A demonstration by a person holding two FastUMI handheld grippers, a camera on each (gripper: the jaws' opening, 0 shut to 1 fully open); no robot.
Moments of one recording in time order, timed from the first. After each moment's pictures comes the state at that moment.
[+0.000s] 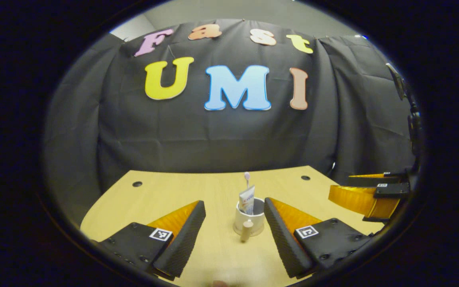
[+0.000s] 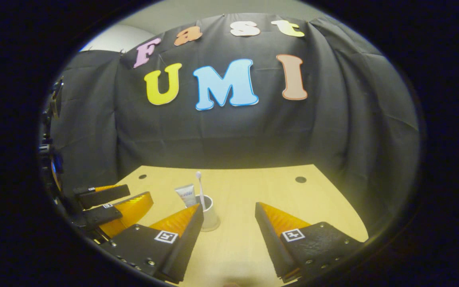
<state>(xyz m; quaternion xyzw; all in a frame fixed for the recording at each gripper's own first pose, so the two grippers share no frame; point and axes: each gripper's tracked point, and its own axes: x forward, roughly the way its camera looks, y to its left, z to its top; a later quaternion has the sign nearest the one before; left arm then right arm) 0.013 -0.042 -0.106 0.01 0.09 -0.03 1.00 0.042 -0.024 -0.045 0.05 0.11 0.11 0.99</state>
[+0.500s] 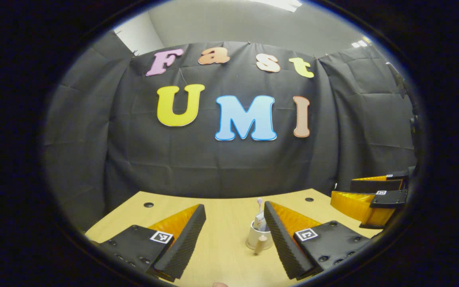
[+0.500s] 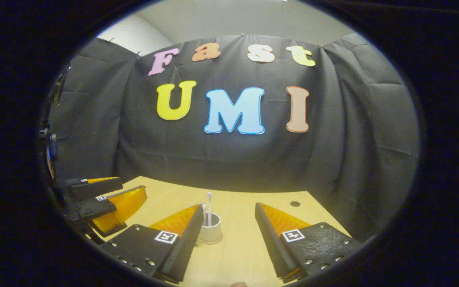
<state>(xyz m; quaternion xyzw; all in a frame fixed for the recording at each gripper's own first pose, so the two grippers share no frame) -0.008 -0.024 -0.034 0.01 0.01 -0.04 1.00 0.015 0.009 -0.003 -0.01 0.02 0.08 1.00</state>
